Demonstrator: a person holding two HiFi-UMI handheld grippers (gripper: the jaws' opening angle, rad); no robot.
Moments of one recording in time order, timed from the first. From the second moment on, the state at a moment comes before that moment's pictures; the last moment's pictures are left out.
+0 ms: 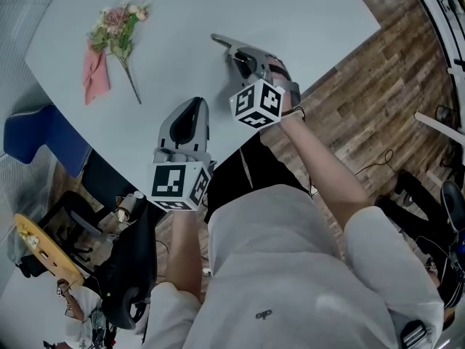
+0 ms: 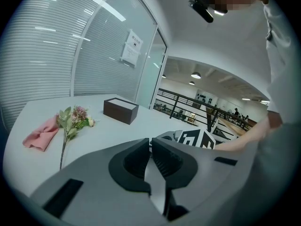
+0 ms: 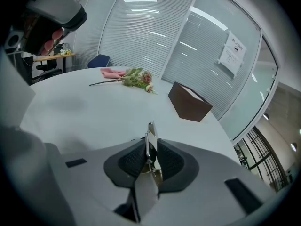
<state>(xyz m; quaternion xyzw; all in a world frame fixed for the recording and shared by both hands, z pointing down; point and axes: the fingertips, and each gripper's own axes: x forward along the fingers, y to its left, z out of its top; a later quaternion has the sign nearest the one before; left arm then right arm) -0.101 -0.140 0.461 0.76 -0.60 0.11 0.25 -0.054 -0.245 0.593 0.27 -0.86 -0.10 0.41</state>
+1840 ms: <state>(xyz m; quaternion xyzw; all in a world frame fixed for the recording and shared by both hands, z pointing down) -0.115 -0.124 0.433 0.75 -0.62 0.10 0.22 -0.040 -0.272 0.545 0.29 -0.86 -0.12 0.39</state>
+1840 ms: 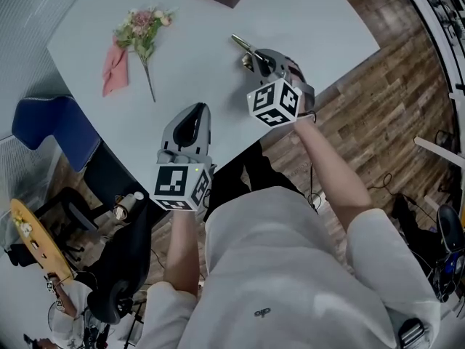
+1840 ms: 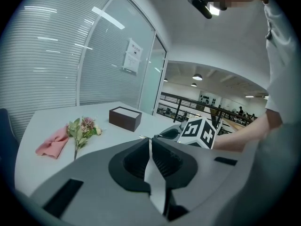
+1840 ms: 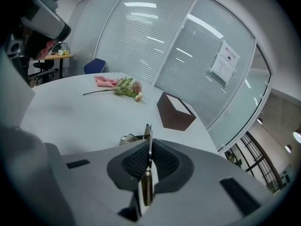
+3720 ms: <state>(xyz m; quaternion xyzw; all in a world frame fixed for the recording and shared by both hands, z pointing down) -0.153 -0.103 0.377 0.80 -0.58 0.05 0.15 -0.061 -0.178 0.411 0.34 -0.90 0.23 0.14</state>
